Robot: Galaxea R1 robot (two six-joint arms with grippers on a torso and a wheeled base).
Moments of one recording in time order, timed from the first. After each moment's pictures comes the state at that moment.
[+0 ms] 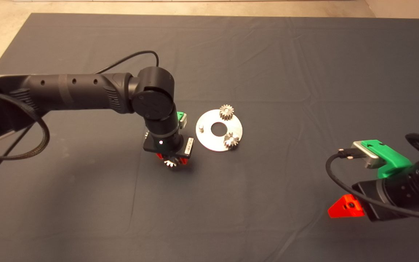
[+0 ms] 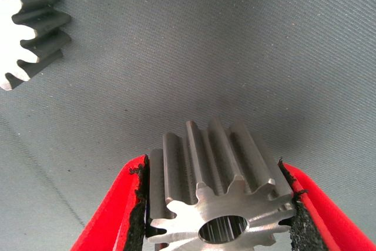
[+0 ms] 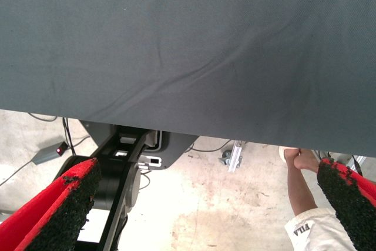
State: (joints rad) left arm -0.33 2.64 -1.11 0.28 1.52 -1.35; right arm 0.57 2.25 -0.36 0.01 -1.53 1.83
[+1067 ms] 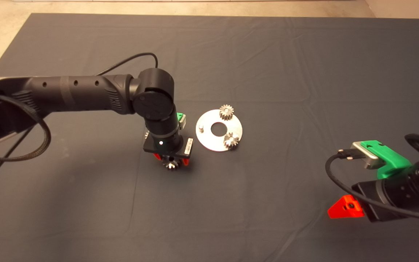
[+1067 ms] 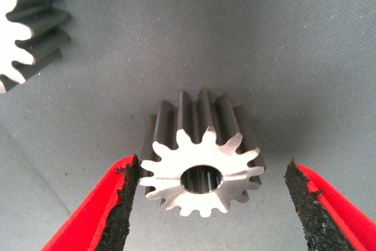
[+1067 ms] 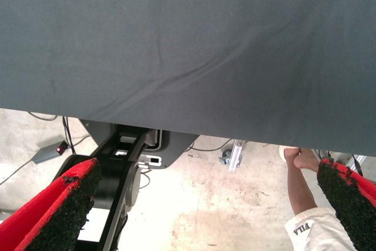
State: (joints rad) left arm -0.32 2.63 -1.12 0.28 1.53 -1.35; right arm 0.57 2.25 -0.36 0.01 -1.53 1.83
